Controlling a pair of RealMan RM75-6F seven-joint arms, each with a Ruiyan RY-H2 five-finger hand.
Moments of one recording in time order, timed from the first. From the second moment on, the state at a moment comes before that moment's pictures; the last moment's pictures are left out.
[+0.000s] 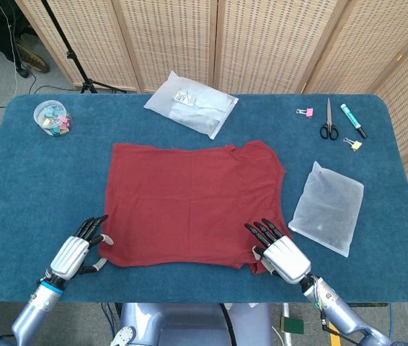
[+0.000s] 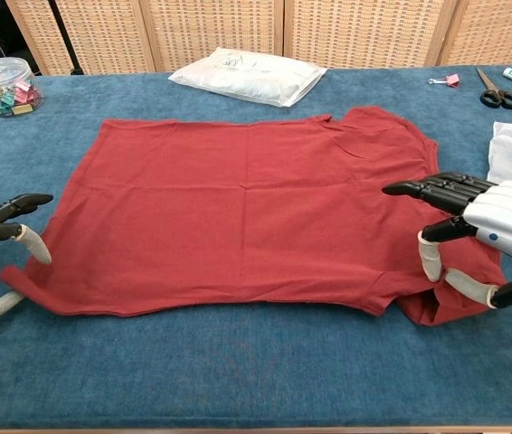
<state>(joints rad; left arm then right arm) -0.27 -1.73 0.13 -0.85 1.71 1.43 -0.55 0.43 -1.51 -0.10 -1.33 -1.78 1.27 -0.06</state>
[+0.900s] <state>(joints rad) -0.27 -1.73 0.13 -0.87 1.69 1.42 -0.56 0.43 -1.51 -0.10 -1.33 -1.77 1.27 -0.06</state>
